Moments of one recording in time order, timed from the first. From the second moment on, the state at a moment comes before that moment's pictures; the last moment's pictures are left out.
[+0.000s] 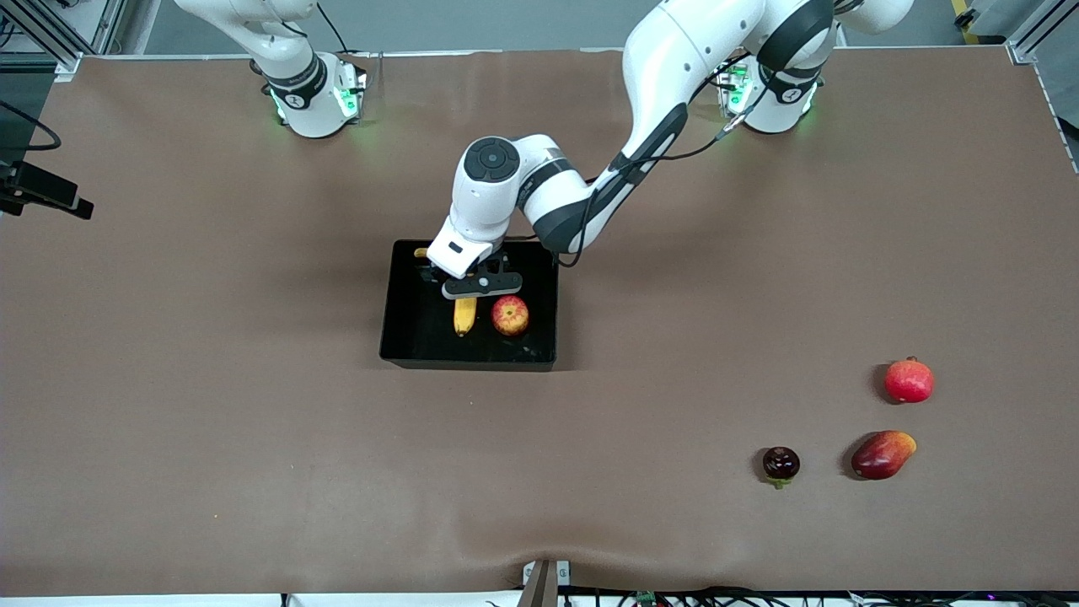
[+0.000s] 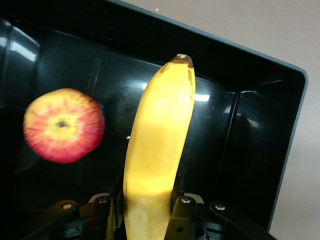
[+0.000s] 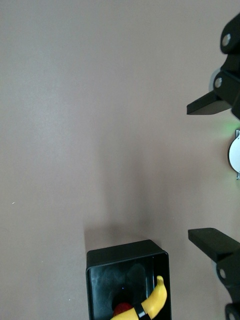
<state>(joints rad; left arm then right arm) -0.78 0.90 -0.24 -1.21 0.17 2.38 -1.21 -0.08 0.04 -0.07 -1.47 0.06 1.39 -0.04</state>
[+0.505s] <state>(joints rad) -0.80 0.95 -0.23 -1.17 0.17 2.42 -1.21 -0.08 0.04 -0.07 -1.47 0.06 1.39 -0.04</state>
